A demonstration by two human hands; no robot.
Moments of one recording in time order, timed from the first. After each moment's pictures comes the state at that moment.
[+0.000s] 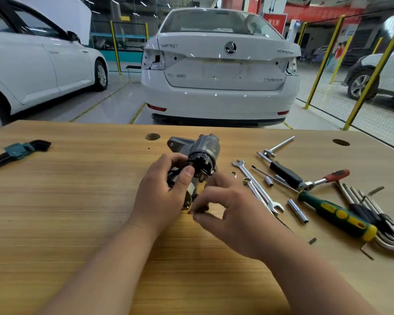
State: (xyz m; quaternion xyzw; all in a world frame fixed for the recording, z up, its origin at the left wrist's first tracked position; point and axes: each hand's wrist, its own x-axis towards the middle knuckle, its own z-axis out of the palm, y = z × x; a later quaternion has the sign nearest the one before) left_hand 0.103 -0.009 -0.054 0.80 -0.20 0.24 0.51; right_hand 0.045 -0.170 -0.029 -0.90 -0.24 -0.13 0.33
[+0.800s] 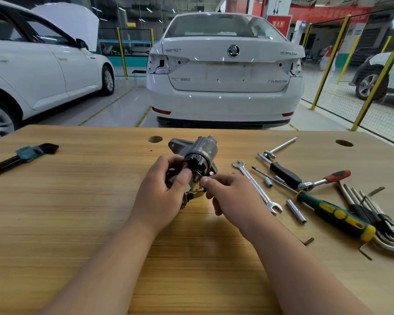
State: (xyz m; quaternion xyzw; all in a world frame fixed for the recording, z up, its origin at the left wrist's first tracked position) left_hand 0.094 -0.011 -0.047 0.80 -0.18 0.21 0.53; right_hand 0.073 -0.170 -0.038 -0.82 -0.01 -0.05 0.57
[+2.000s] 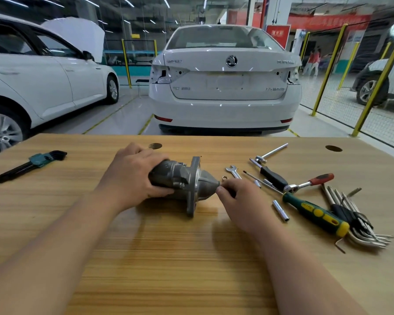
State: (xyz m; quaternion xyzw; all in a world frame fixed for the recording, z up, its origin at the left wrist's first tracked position) left_hand 0.107 0.033 0.002 0.93 -0.24 0.25 0.09; right_hand 0.061 -0.208 -0.043 -0.92 -0.03 -0.14 0.36
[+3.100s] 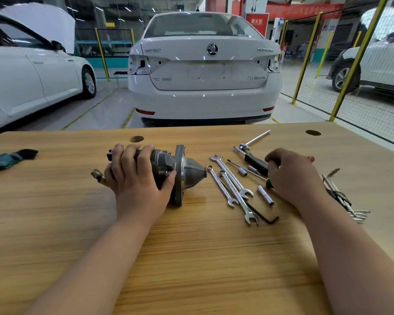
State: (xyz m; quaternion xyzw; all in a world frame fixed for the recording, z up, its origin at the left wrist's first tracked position) left_hand 0.095 -0.027 -0.062 0.88 -0.10 0.41 0.23; right_hand 0.056 -0.303 -0.023 -0.94 0.14 -0.24 0.20
